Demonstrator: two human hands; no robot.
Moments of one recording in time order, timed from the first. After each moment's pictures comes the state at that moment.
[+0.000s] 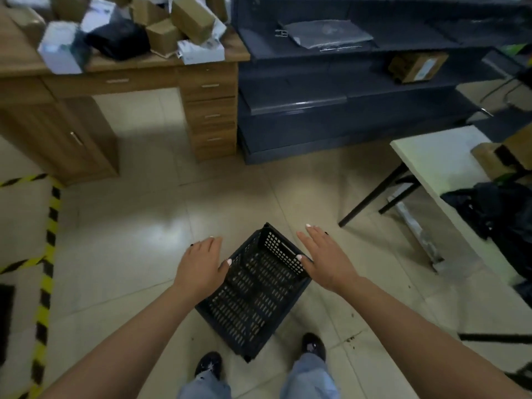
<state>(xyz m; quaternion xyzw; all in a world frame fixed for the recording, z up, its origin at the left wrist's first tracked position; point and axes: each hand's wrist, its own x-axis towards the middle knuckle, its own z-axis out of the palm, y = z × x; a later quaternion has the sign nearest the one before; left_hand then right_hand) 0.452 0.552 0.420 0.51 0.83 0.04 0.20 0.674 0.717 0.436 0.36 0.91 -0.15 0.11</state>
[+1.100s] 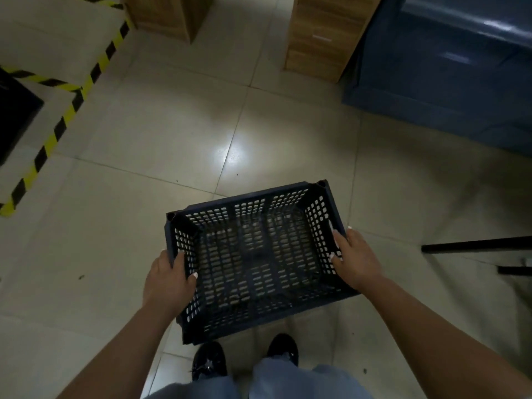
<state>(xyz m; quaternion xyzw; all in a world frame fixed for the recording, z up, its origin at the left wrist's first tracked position) 0.567 0.539 0.030 0.06 0.94 0.05 0.33 0.674 0.900 0.020 0.22 0.93 -0.11 0.27</state>
